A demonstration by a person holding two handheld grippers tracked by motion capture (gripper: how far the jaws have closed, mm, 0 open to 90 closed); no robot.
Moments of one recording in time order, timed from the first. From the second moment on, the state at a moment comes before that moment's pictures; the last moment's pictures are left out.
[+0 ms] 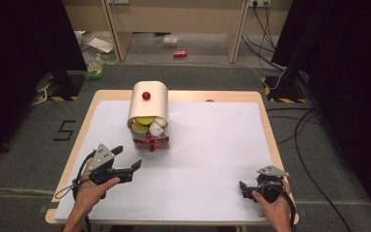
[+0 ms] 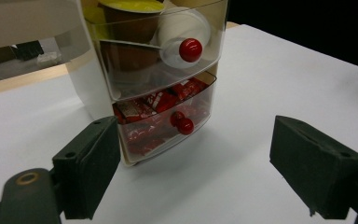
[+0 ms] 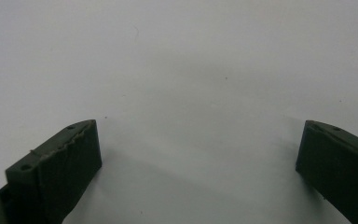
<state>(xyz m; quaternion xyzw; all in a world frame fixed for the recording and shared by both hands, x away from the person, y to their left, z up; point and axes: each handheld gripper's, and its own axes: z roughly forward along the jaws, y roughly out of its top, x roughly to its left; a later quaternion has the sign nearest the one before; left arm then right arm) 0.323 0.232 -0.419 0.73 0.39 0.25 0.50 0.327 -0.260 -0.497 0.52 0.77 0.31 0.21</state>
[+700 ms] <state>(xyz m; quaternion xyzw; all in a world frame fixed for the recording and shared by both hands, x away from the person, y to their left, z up) 0.336 0.209 -0.393 0.74 0.36 0.26 0.51 0.327 -0.260 -0.497 0.52 0.77 0.31 0.21</state>
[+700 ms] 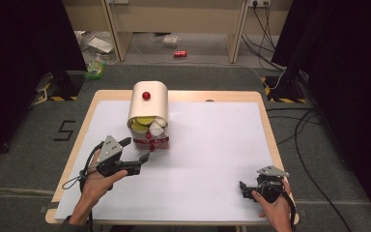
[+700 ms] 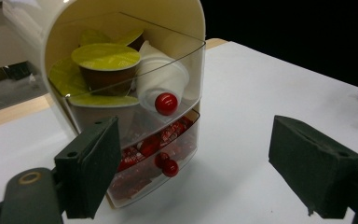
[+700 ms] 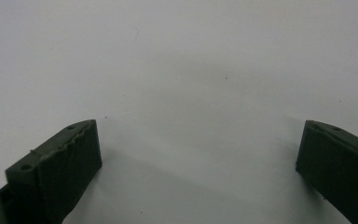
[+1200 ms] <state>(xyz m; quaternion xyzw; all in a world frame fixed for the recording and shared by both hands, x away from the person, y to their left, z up) 0.351 0.196 -0.380 0.74 0.33 0.29 0.52 0.327 -0.260 -0.497 0.52 0.77 0.31 0.21</state>
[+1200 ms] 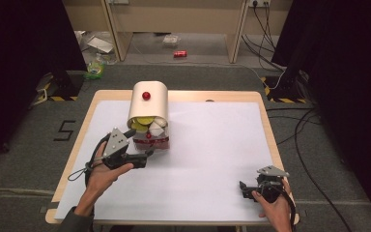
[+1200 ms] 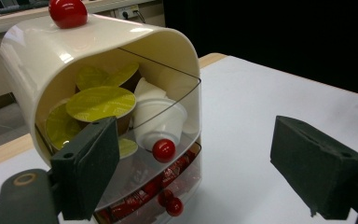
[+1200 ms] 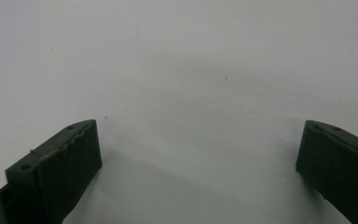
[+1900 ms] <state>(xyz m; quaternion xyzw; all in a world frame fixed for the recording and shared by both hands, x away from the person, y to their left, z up) 0.378 0.193 -0.385 0.74 0.34 0.29 0.50 0.327 -0.260 -0.497 0.52 0.77 0.31 0.21</state>
